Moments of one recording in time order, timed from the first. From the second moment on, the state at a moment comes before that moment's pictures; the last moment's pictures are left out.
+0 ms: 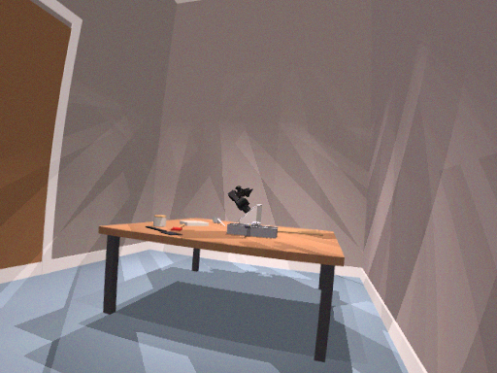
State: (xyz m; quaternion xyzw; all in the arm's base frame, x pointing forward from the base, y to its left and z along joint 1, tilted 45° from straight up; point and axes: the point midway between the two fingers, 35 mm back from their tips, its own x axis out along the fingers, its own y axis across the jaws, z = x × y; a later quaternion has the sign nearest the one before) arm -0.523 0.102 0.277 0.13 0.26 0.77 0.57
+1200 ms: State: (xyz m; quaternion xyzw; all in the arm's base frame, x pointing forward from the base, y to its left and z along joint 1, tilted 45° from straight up) arm -0.485 0.088 0.436 0.31 0.53 0.71 0.34
